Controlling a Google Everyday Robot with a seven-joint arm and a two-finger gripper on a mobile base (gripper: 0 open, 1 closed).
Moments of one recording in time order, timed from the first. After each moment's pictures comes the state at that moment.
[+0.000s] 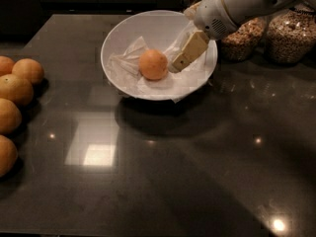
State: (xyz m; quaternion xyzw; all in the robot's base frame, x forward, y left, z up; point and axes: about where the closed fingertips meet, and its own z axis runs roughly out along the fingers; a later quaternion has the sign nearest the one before) arm 0.611 -0.063 0.965 -0.58 0.71 0.15 0.38
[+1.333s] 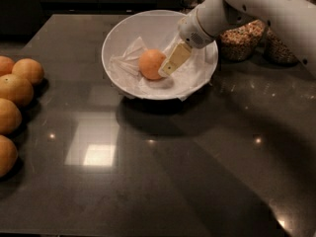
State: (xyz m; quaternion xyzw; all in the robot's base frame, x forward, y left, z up) arm 0.681 -0.055 0.903 -0.56 0.74 0.10 0.37
